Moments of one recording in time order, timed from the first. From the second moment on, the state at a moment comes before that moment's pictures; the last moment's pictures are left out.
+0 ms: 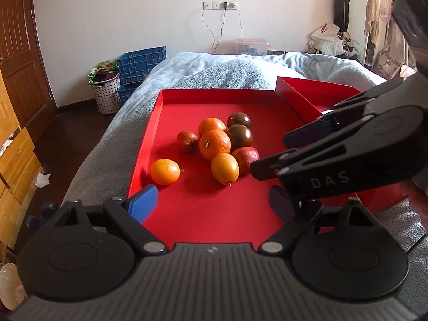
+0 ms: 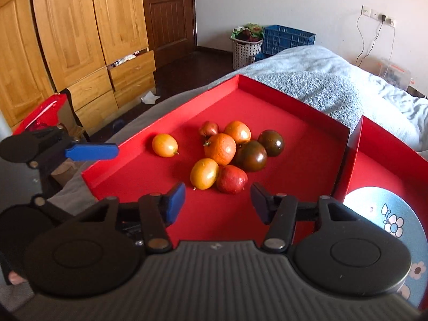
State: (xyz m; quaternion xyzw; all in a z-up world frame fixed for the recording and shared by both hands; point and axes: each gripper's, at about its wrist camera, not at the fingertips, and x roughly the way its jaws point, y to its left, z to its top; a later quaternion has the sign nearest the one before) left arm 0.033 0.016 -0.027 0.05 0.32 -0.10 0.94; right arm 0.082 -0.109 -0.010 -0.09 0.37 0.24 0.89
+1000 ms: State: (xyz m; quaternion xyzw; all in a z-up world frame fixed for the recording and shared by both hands) left arm 0.051 0.017 -0.040 0.04 0.35 -0.09 0.93; right arm 0.125 -0.097 -0.031 -0.11 0.43 0.21 0.87
